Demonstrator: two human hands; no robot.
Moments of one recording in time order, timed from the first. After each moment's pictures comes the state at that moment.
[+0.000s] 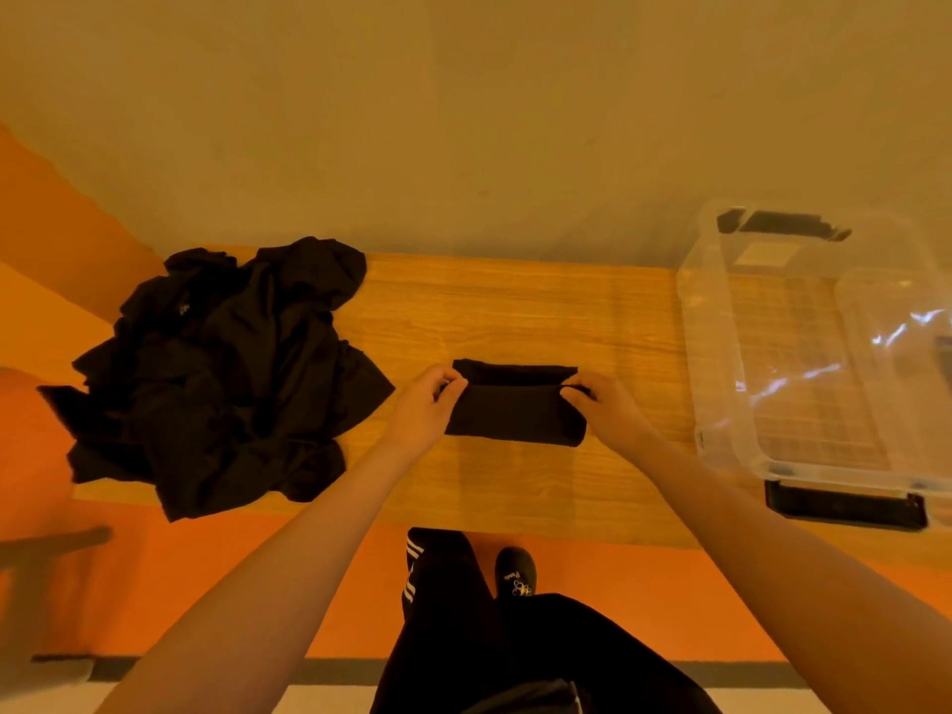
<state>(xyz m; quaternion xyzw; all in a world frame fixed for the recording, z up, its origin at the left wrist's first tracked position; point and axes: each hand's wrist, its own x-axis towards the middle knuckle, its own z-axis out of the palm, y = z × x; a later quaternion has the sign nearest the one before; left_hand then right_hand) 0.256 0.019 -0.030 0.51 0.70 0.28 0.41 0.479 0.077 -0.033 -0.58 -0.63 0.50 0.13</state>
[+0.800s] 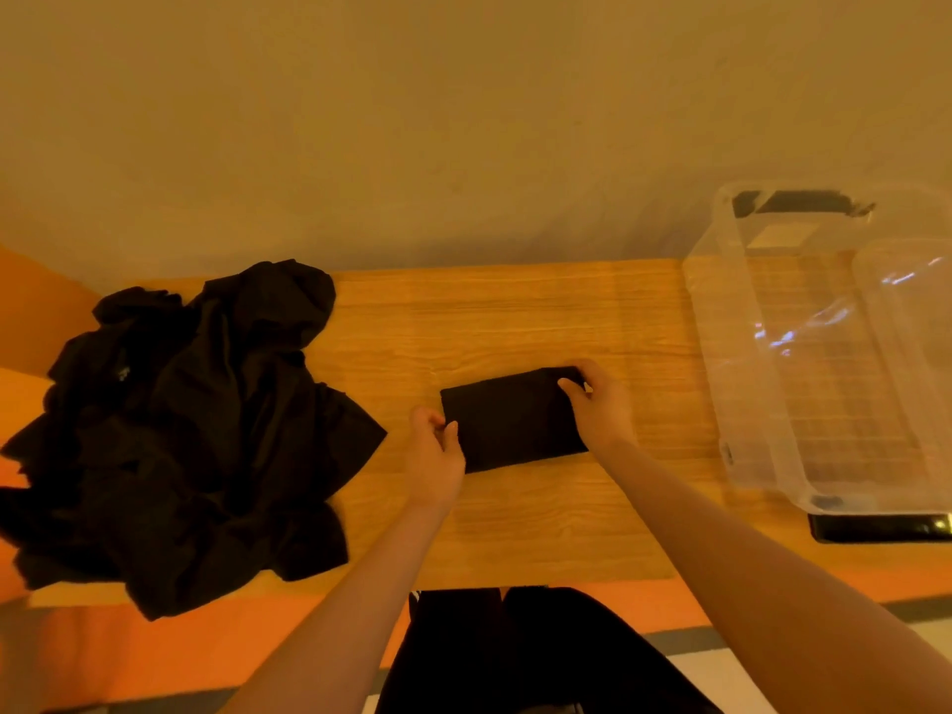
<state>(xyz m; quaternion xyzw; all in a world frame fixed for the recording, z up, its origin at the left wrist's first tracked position) 0.266 0.040 -0.078 0.36 0.78 0.33 0.39 0.441 0.112 -0.077 -0.69 -0.51 0.45 0.24</state>
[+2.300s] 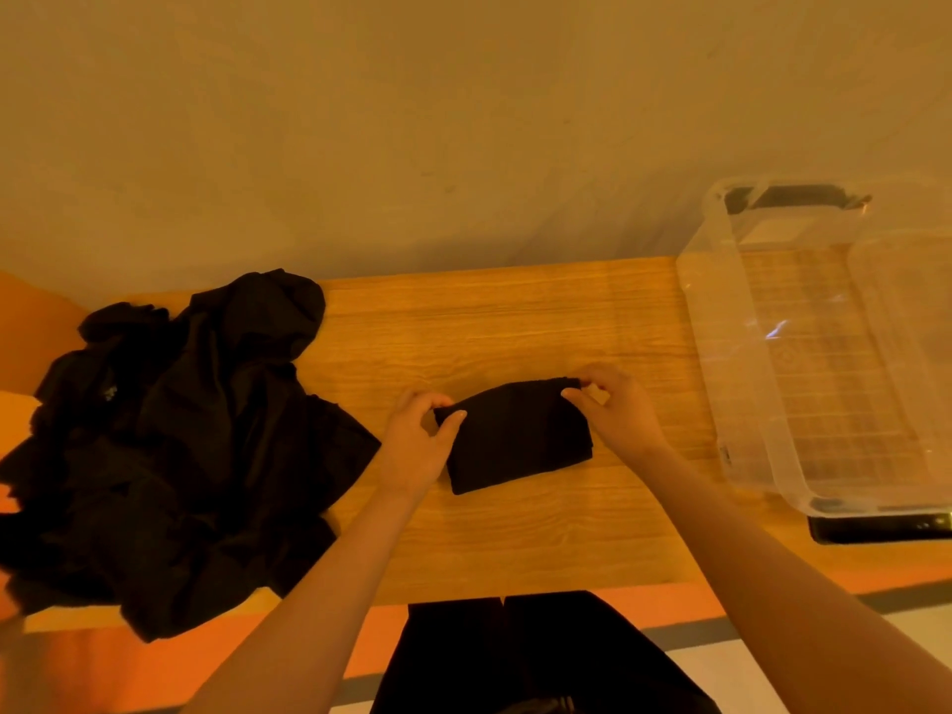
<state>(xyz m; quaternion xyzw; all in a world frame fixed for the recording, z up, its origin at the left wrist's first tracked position) 0.242 0.065 -0.069 0.50 0.73 0.30 0.37 0.466 0.116 -0.055 -0.63 -0.62 0.41 0.22</state>
